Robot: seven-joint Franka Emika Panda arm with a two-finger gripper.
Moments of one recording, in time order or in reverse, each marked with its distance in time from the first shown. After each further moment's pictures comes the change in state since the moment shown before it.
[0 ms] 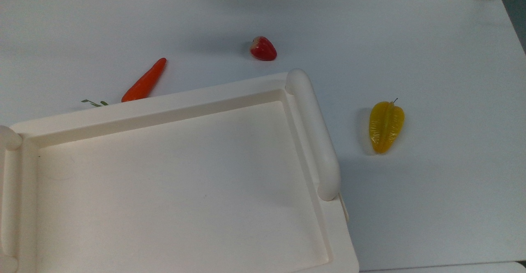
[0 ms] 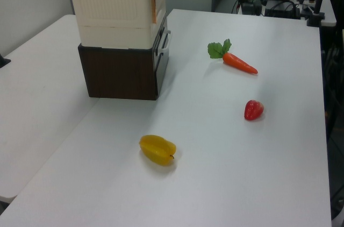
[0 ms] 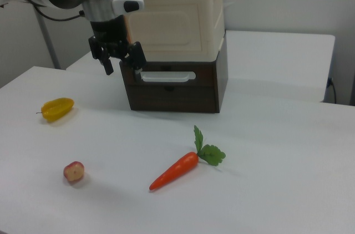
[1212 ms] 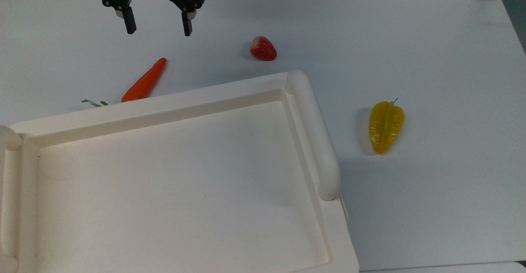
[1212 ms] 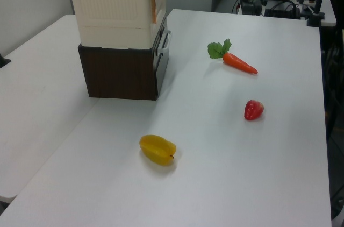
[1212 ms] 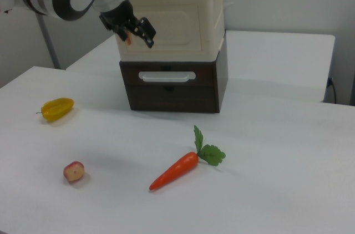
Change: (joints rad) arm 0.046 0.061 0.010 -0.008 0.093 0.501 0.037
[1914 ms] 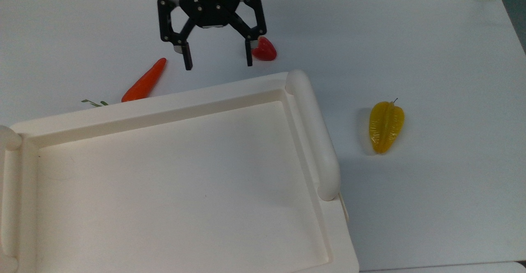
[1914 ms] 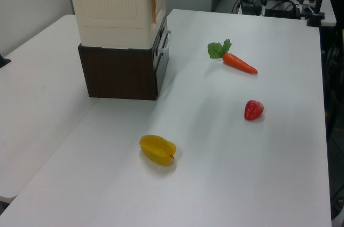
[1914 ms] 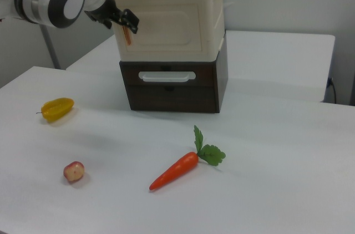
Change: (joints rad) arm 0.127 0.091 0.012 0.029 0.022 0.246 0.009
